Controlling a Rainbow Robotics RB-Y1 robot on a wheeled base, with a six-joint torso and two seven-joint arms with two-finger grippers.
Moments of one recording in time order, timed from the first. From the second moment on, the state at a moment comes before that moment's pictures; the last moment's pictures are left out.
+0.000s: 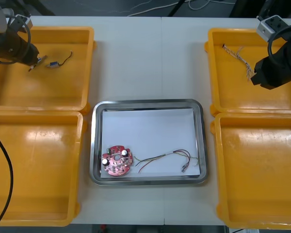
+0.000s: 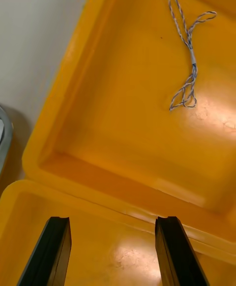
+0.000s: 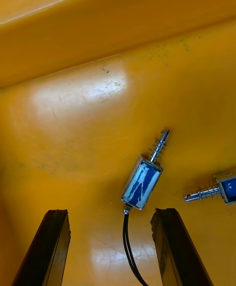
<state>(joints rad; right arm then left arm) -0.65 -0.74 -0.01 -2.01 -0.72 1.92 1.49 -1.10 0.64 0.01 -0.59 0.47 1.07 -1.97</state>
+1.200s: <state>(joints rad) -0.65 -0.74 0.05 -1.47 -0.60 1.19 1.50 -1.11 0.57 0.02 -0.48 0.41 0.91 -1.99</state>
